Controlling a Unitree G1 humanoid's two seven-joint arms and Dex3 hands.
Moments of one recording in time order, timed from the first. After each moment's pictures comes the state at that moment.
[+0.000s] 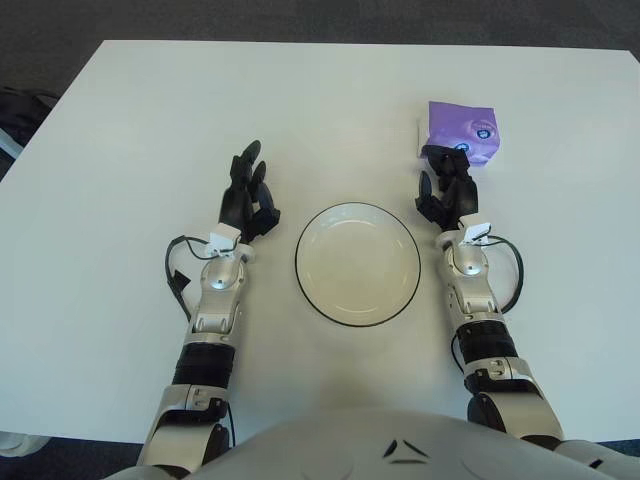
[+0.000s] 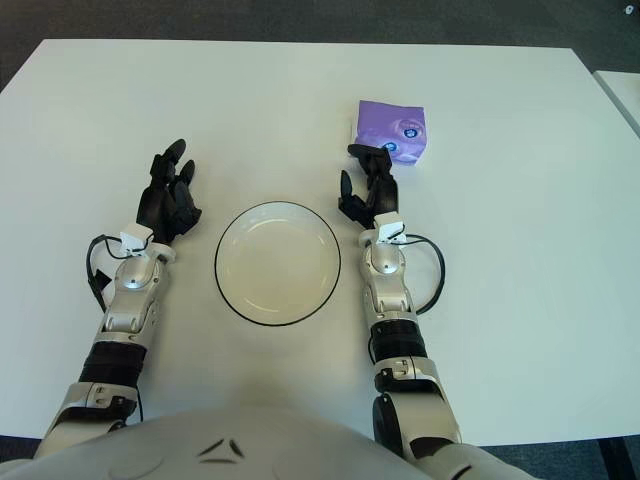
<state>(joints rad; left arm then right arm) -0.12 0.06 0.03 0.16 0.02 -0.05 0.03 -0.24 0.03 -0.04 0.34 -0.07 -0.30 -0.15</state>
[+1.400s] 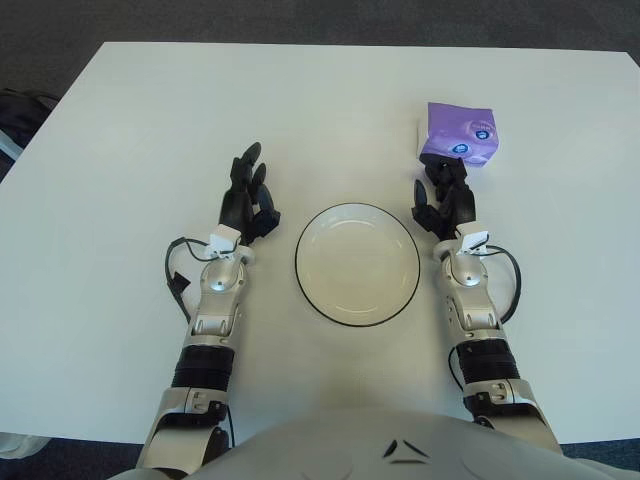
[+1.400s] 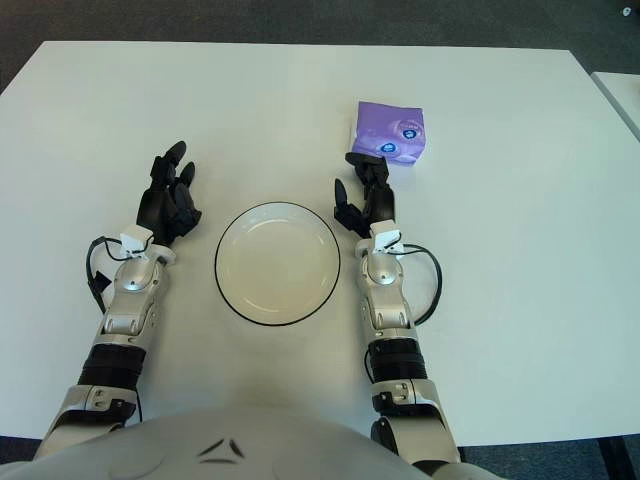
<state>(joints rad) -0.11 0.06 0.02 0.15 0.02 -0.04 0.03 -0.16 0.04 -0.01 0.21 -0.07 -0.19 -0.17</state>
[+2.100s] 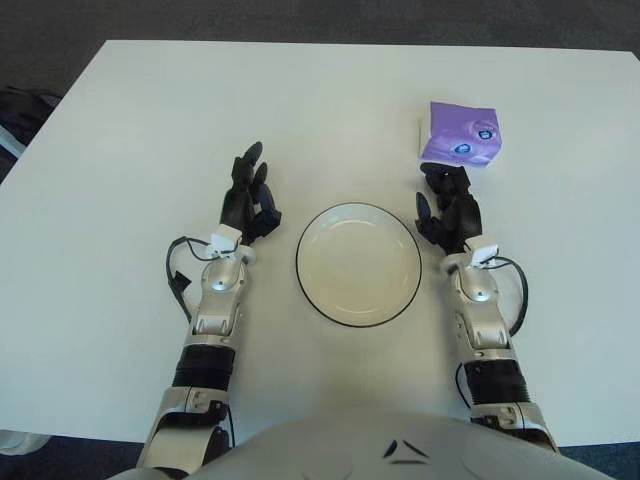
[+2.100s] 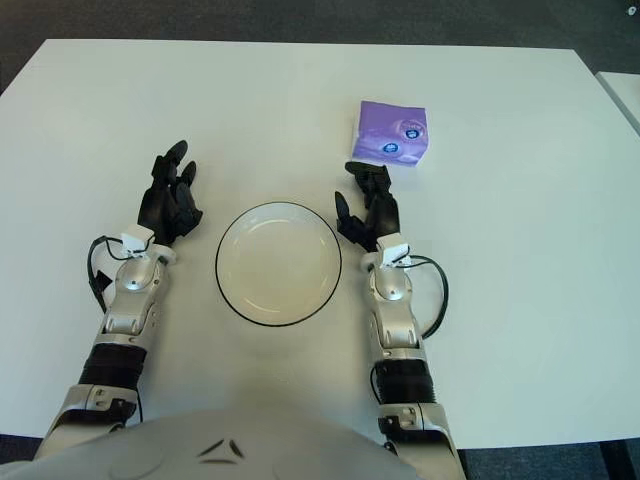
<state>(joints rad) -0.11 0.06 0.02 0.16 0.02 -0.05 0.03 0.02 0.01 -0.02 -0.02 -0.03 -0.13 -0.07</state>
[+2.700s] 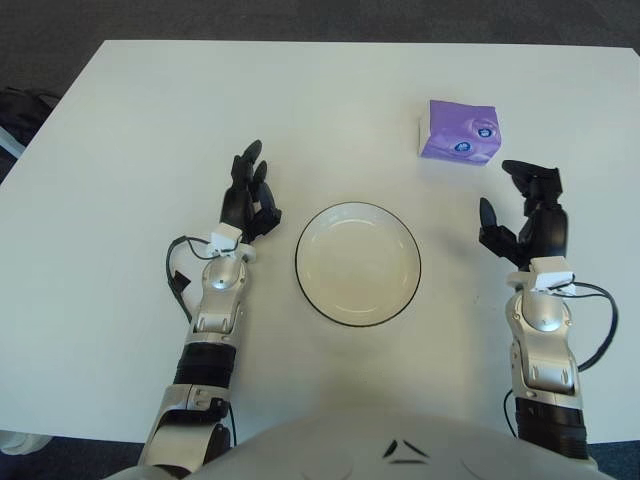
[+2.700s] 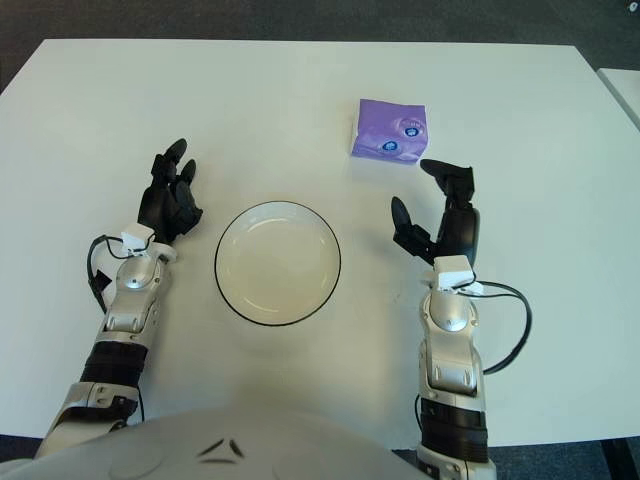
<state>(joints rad) -0.12 0.04 0.02 0.18 0.02 -0.05 0.03 0.10 -0.10 -0.18 -0.38 -0.30 -0.15 -0.23</state>
